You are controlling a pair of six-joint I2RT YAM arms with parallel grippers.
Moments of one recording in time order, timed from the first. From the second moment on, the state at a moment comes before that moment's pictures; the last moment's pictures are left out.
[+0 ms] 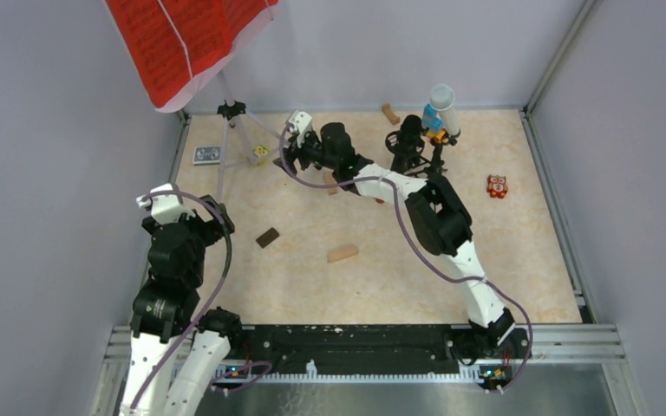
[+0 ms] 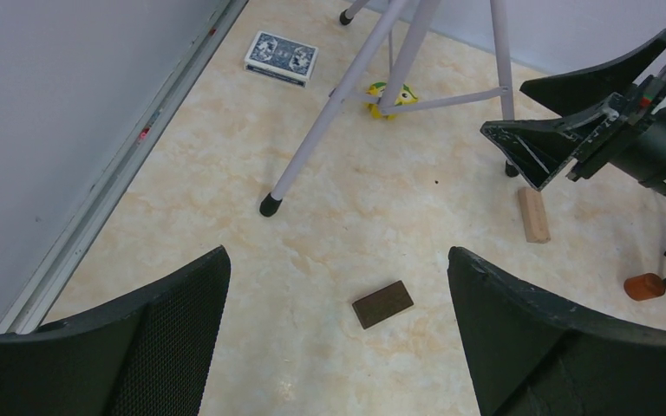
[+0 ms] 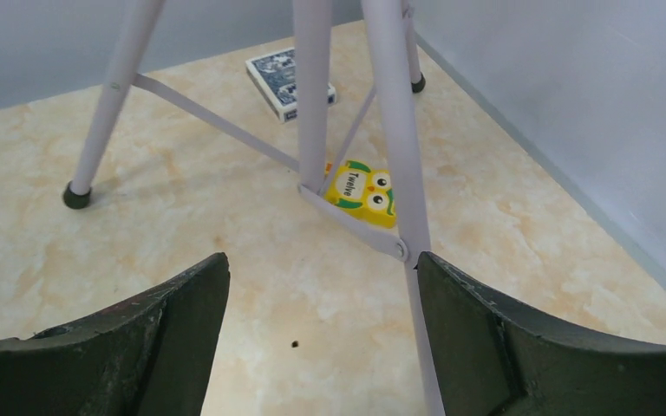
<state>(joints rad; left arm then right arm) -0.18 0.44 0.81 -0.61 -0.40 -0.31 0.74 2.39 1.90 0.39 -0.36 -0.12</state>
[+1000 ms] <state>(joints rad) -0.18 0.46 0.81 -0.60 -0.36 -0.30 0.70 2.41 2.09 0.37 -0.48 -0.16</state>
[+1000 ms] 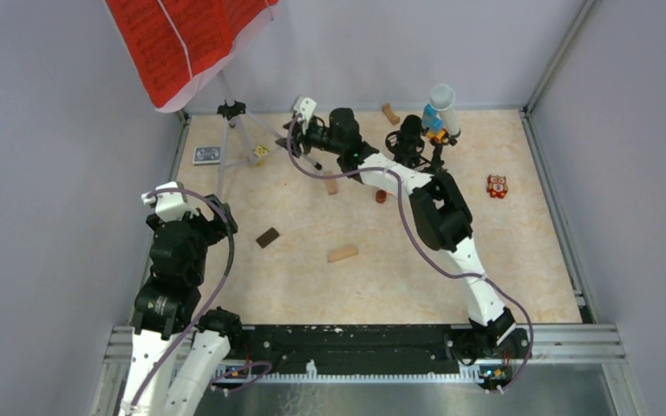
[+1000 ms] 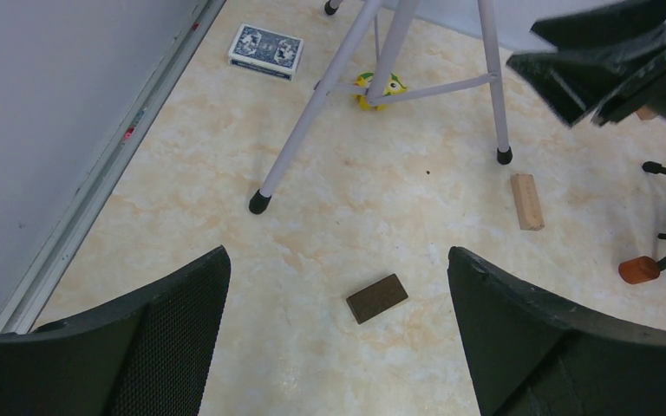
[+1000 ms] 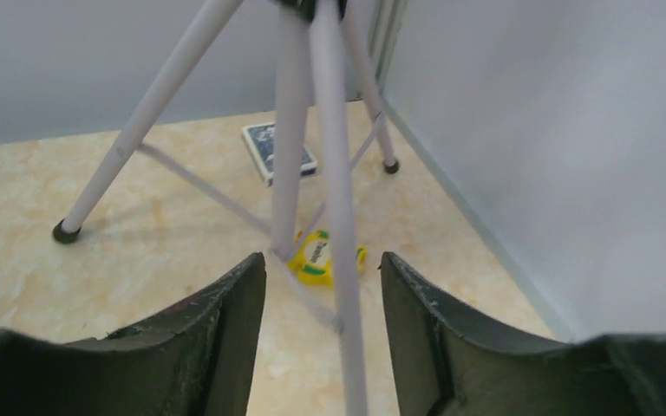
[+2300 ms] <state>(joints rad) -0.18 0.46 0.80 -0.59 -0.35 -0.29 0.73 2.68 2.34 0.35 -0.47 -0.23</state>
